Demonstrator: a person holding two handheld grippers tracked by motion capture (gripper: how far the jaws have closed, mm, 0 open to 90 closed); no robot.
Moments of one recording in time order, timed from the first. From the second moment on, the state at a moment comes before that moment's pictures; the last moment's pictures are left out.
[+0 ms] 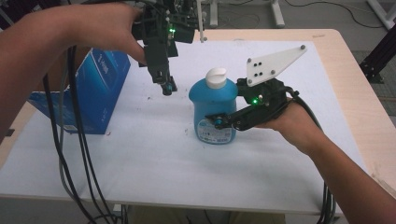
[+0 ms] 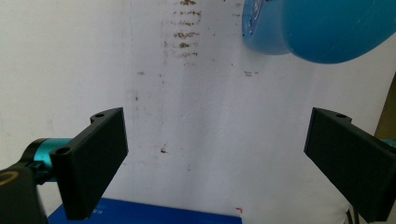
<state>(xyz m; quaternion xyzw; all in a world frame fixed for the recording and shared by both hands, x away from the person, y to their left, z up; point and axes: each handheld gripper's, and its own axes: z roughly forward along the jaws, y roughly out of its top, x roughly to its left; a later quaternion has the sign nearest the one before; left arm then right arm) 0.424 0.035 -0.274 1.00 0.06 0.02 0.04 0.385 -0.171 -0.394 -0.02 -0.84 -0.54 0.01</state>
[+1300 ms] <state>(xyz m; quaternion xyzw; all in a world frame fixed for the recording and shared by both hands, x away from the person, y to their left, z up) 0.423 0.035 -0.275 1.00 0.07 0.02 0.04 0.386 -0.170 -0.398 -0.02 -0.84 -0.54 0.02</state>
